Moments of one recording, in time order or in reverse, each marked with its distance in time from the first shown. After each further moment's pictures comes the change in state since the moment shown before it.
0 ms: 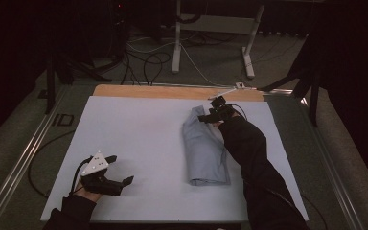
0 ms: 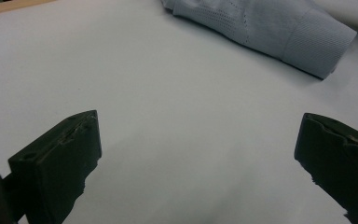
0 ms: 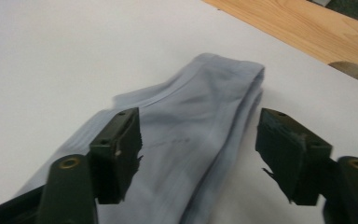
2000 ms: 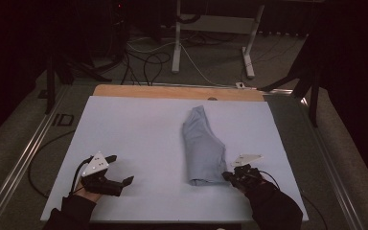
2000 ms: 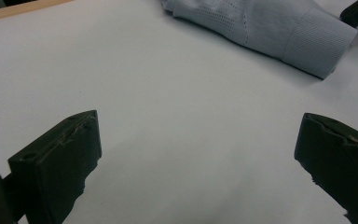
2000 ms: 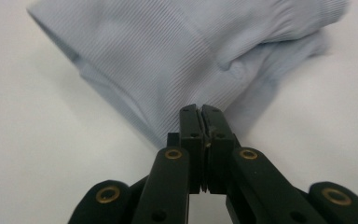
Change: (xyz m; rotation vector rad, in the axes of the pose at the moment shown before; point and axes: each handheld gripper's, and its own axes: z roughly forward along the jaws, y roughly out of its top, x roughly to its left) left arm -0.001 0.000 -0.002 -0.002 0.006 0.008; right arm 0.106 -0.166 -0.112 0.072 -0.017 -0.061
